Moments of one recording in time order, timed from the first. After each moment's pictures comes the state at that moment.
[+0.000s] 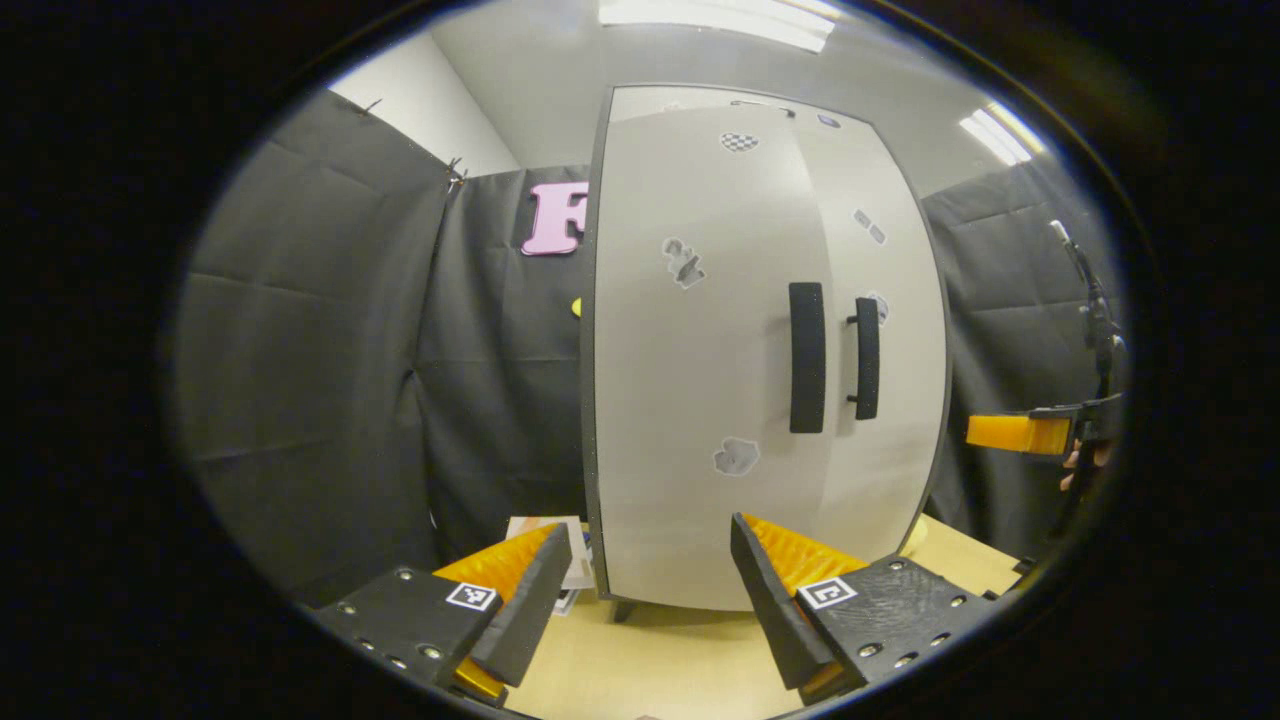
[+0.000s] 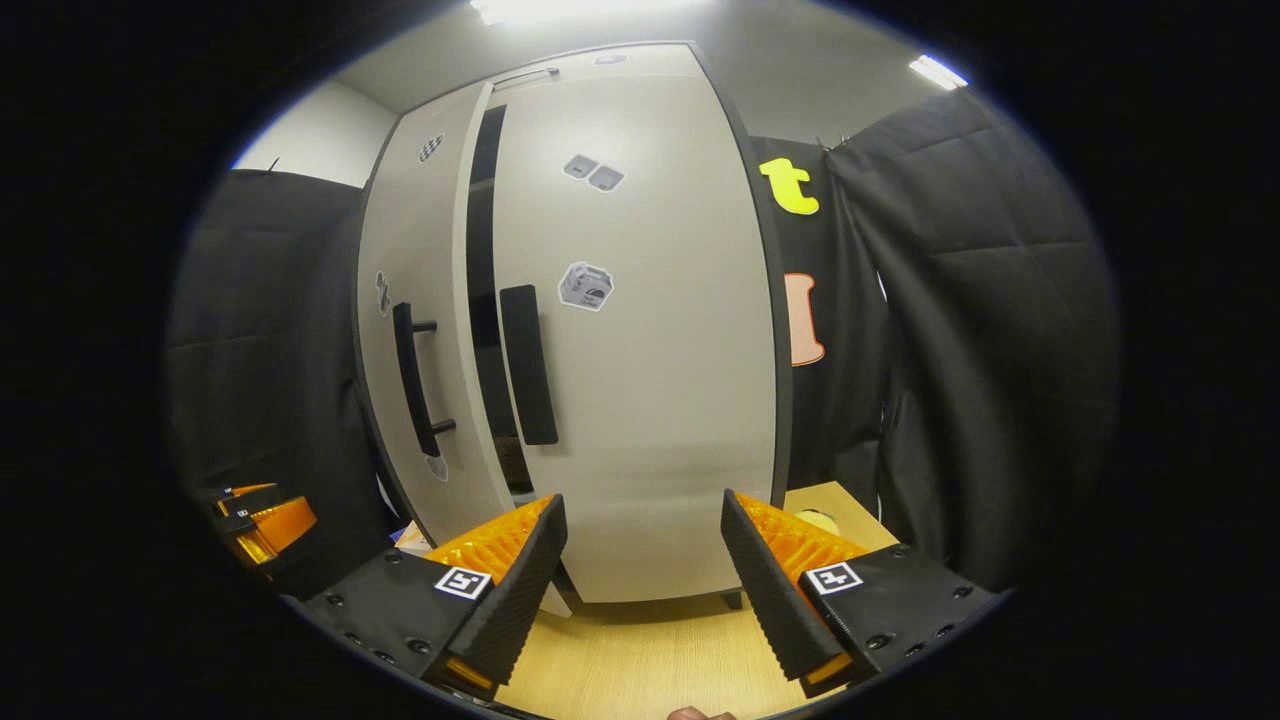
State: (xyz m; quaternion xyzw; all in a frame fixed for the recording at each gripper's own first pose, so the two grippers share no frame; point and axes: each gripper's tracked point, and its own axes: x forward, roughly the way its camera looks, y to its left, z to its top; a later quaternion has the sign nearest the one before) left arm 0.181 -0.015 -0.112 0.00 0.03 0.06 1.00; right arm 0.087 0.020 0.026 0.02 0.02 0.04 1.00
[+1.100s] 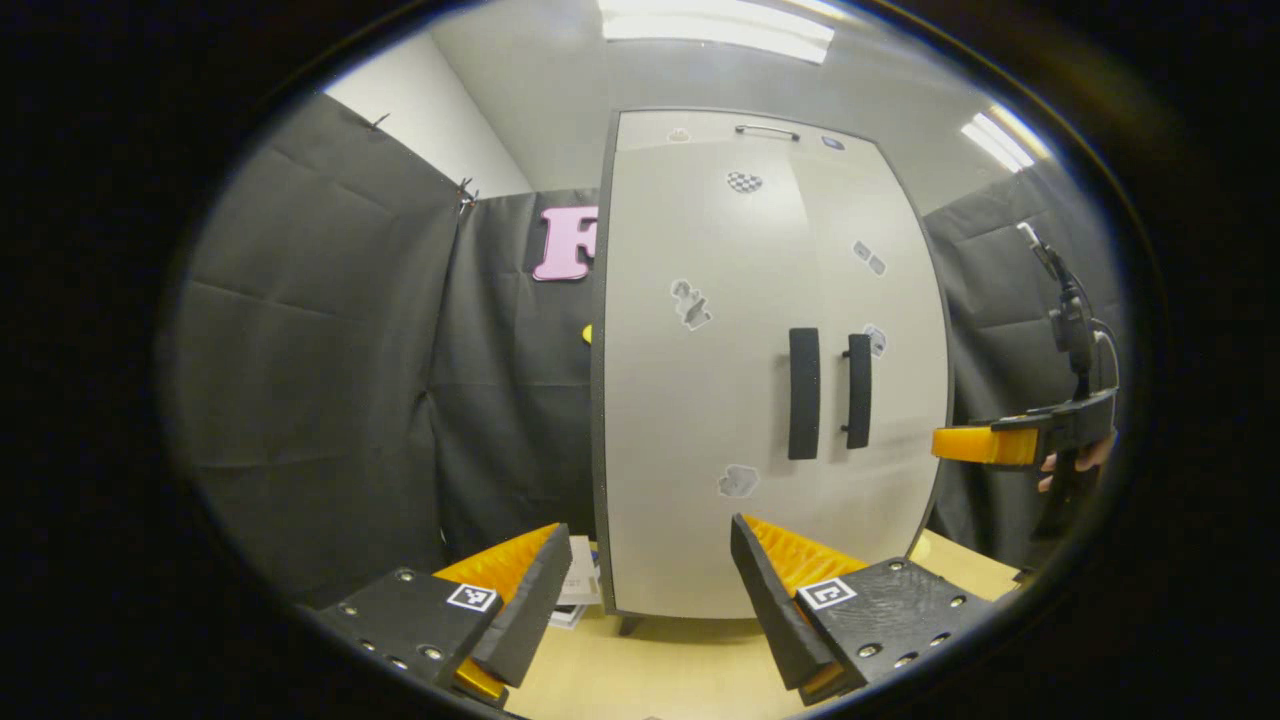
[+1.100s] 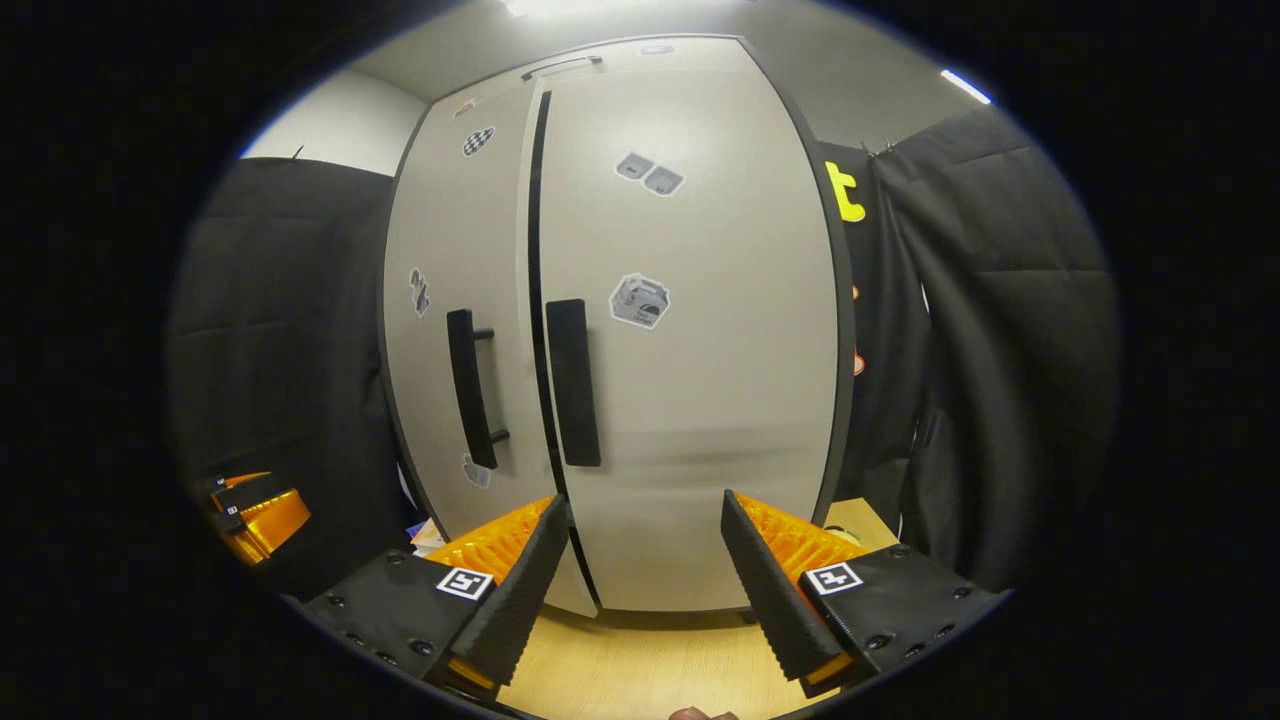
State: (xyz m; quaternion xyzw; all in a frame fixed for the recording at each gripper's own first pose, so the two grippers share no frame) left arm 0.165 -0.016 -0.089 0.00 -0.01 0.06 1.00; right arm 0.102 0.043 0.051 0.00 0.02 0.08 1.00
